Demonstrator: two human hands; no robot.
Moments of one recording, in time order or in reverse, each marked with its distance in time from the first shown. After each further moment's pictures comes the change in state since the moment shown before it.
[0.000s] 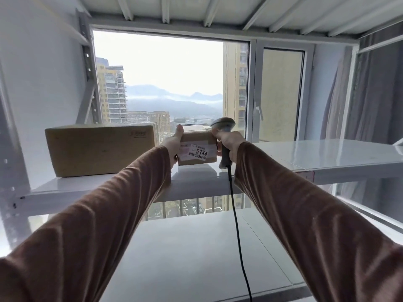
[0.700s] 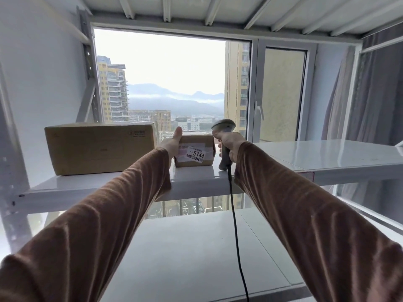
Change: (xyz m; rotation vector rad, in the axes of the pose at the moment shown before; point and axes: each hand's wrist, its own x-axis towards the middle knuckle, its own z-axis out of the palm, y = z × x) left_hand 0.011 -0.008 -0.009 0.221 0.077 0.019; right_hand 0.020 0.006 -0.003 -0.067 0.002 0.017
